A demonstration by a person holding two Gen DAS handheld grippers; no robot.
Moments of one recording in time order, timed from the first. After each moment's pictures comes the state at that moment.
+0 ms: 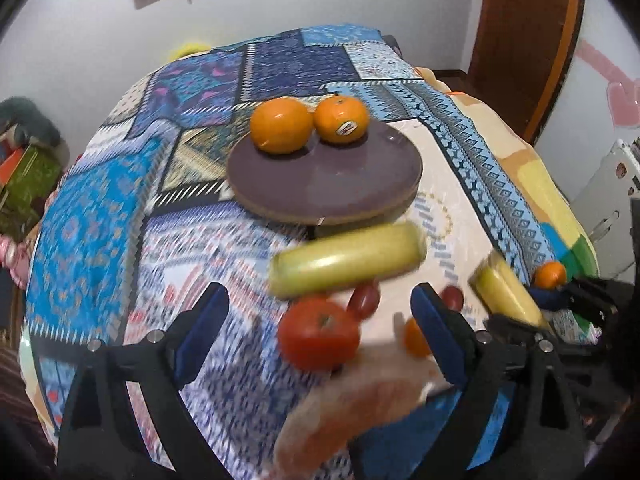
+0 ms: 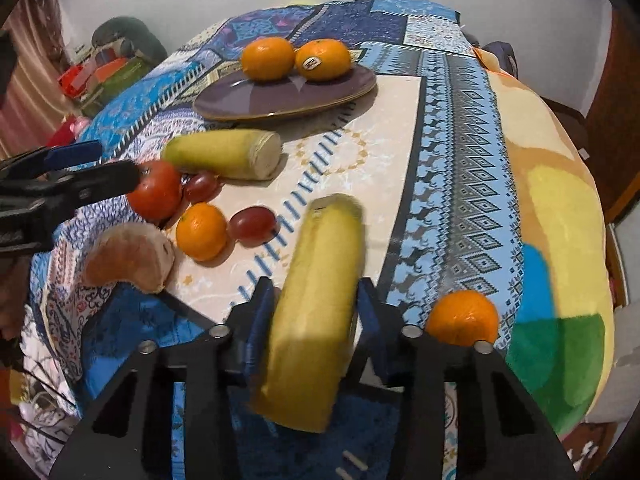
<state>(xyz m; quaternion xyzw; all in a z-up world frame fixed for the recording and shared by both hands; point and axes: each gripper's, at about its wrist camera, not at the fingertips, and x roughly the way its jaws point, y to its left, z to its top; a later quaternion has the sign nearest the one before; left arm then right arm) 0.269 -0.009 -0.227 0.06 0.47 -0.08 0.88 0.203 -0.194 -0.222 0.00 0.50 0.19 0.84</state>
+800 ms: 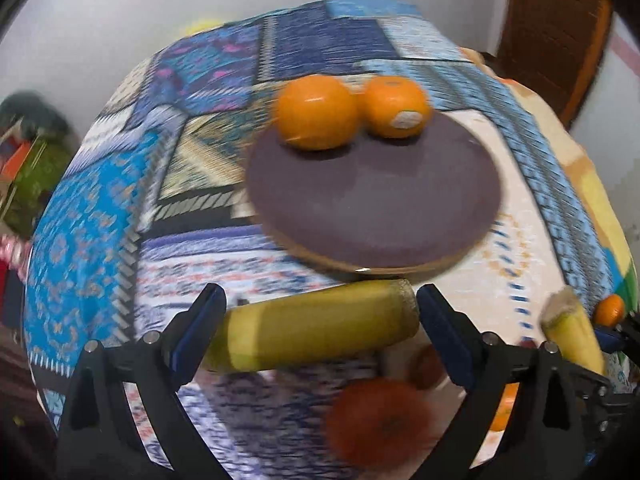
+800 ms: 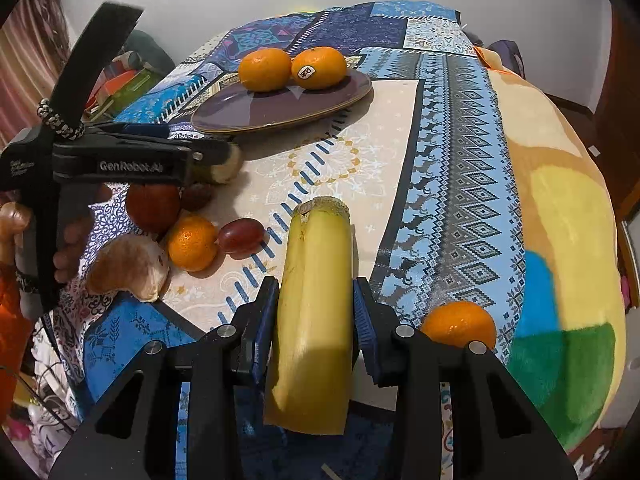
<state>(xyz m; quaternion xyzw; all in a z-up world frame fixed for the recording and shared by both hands) 0.332 0.022 -0.262 0.06 0.51 -0.02 0.86 0.208 -0.201 -0.224 0.01 0.49 0.22 0.84</state>
